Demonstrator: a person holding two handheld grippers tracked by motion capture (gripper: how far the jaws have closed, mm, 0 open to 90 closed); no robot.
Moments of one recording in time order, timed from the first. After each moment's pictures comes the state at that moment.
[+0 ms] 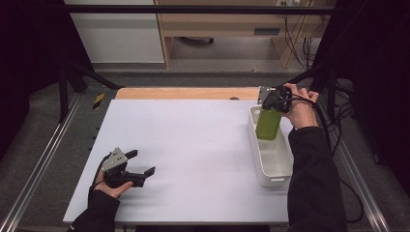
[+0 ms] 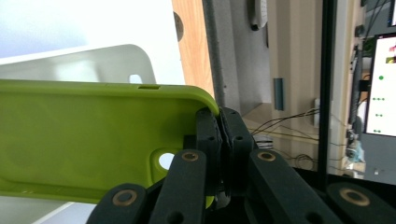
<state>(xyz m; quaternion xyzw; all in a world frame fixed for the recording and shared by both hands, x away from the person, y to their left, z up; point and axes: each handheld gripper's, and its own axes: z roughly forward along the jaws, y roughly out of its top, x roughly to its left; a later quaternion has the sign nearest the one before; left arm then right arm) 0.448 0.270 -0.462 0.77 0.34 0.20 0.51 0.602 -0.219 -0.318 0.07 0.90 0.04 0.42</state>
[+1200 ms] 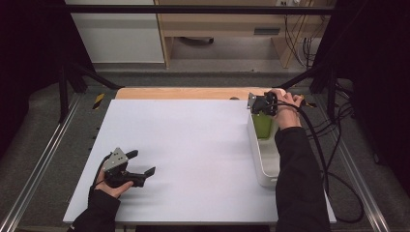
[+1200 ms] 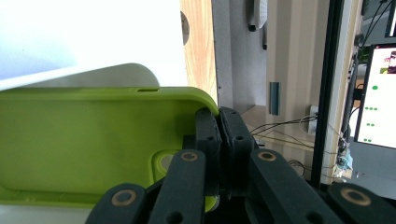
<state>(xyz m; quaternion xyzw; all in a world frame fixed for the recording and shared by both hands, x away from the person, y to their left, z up) 0.450 0.270 -0.464 0.77 0.34 0.20 0.50 0.631 -0.200 -0.367 0.05 0.90 0.02 0.44</state>
